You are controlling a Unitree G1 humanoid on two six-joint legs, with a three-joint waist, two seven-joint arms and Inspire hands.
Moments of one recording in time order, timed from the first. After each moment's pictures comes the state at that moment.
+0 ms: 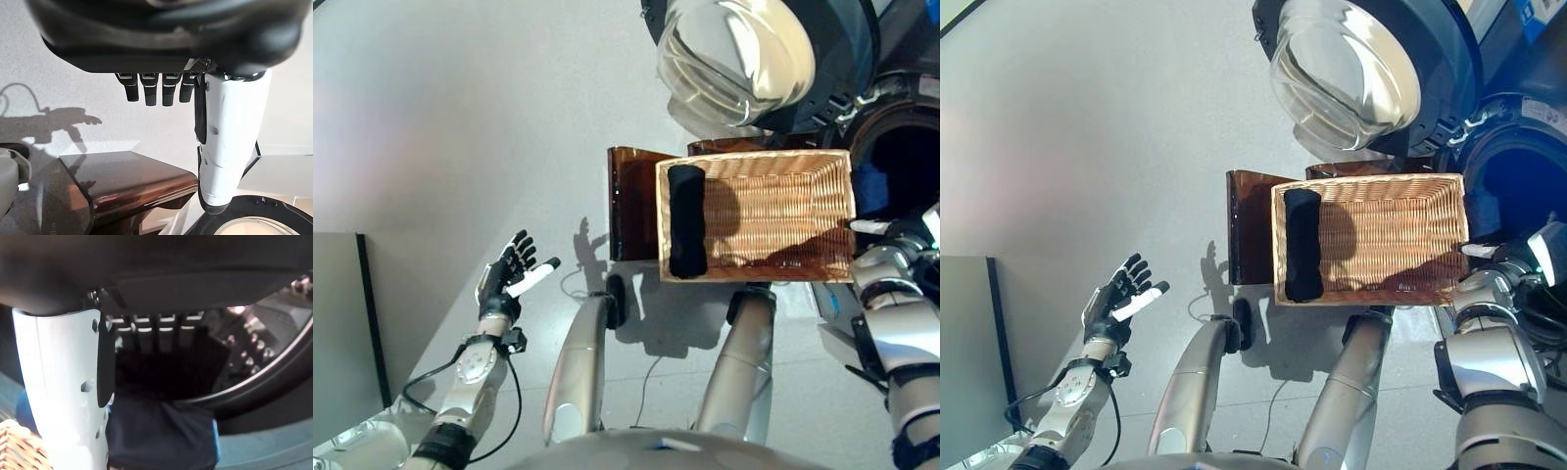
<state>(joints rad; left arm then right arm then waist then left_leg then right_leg) 0.11 0.41 -0.24 0.34 -0.60 -0.33 0.12 -0.82 -0.73 0.23 1.49 -0.09 0.02 -0.68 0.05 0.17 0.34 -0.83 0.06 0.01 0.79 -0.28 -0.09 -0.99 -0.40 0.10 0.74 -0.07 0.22</state>
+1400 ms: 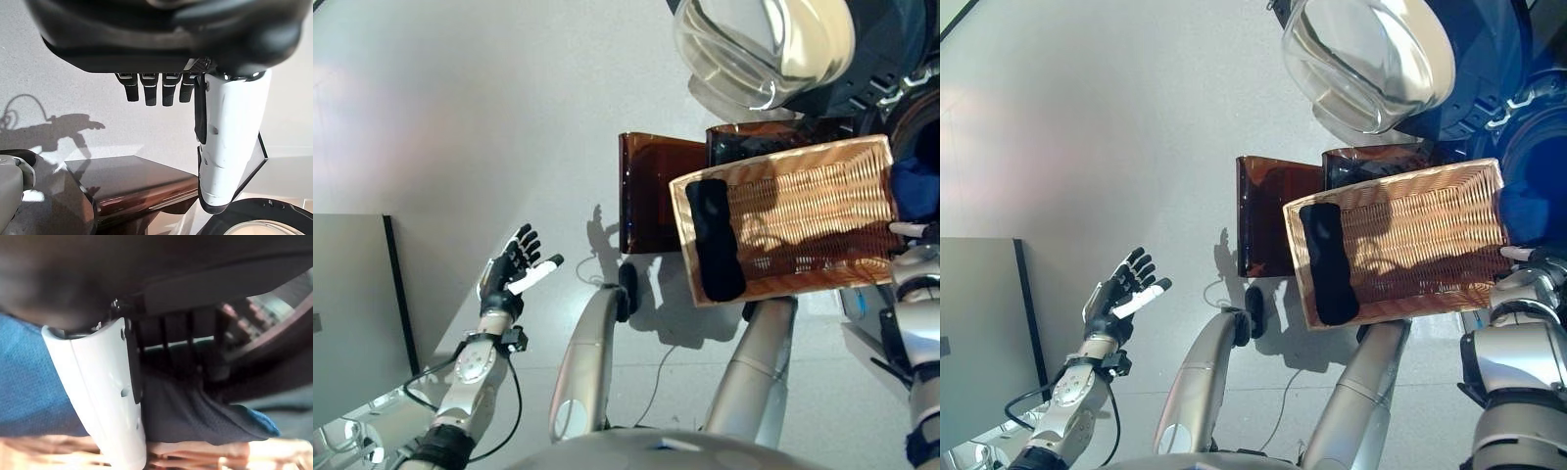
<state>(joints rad) 0.12 0.41 -0.23 0.28 -0.59 -0.33 0.09 -0.85 -0.84 0.18 1.55 0.01 0.02 -0.52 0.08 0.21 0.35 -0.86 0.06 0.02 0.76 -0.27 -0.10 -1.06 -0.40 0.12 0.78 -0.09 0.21</state>
